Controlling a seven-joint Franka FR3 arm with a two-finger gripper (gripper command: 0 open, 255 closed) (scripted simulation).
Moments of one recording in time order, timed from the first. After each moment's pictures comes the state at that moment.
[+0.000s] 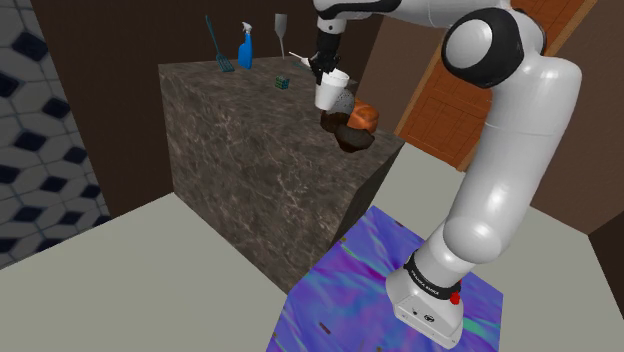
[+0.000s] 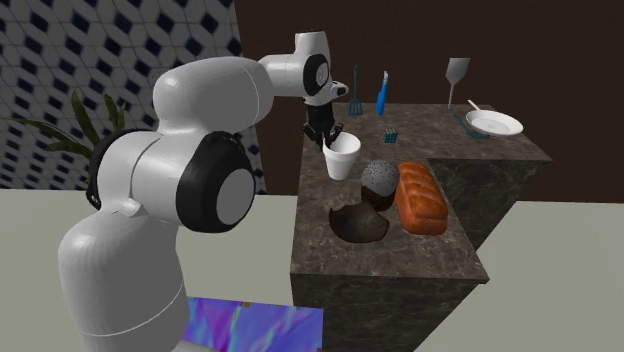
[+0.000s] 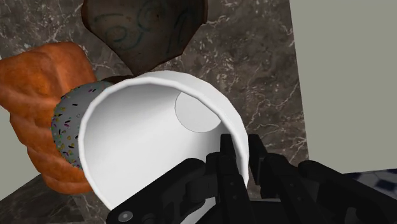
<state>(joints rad) -0.14 0.30 -0.18 -1.47 -0.08 1.81 -0.10</state>
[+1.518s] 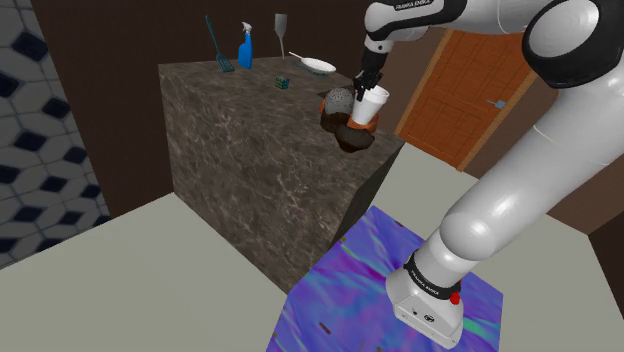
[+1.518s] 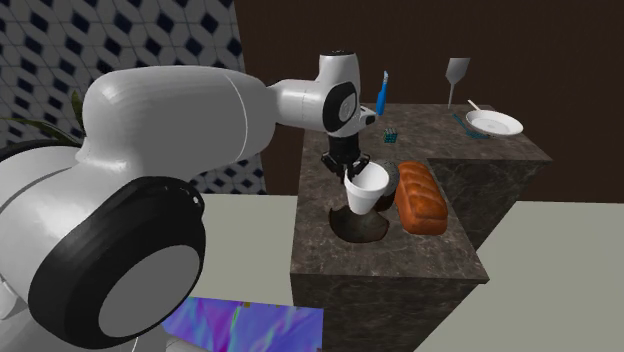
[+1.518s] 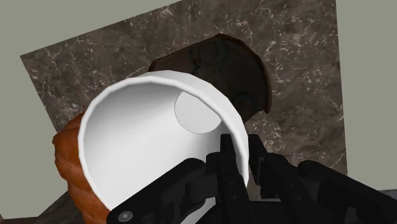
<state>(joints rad) -0.22 -0.05 -0.27 -1.95 -0.15 1.97 -0.24</state>
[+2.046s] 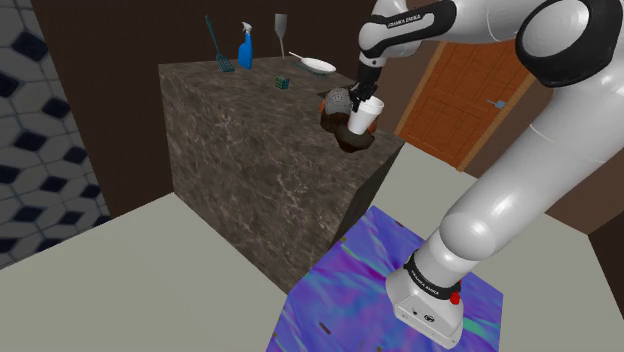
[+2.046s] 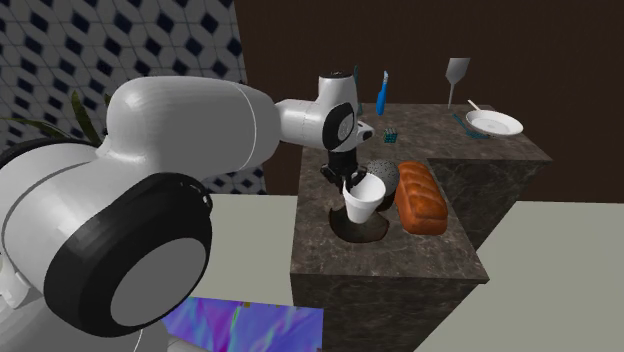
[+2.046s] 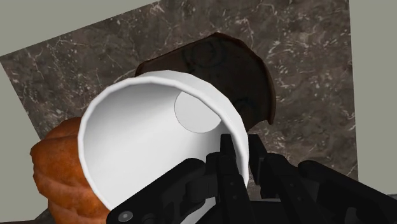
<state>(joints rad) -0.23 -0.02 -0.27 -2.03 -0.15 2.07 -0.23</state>
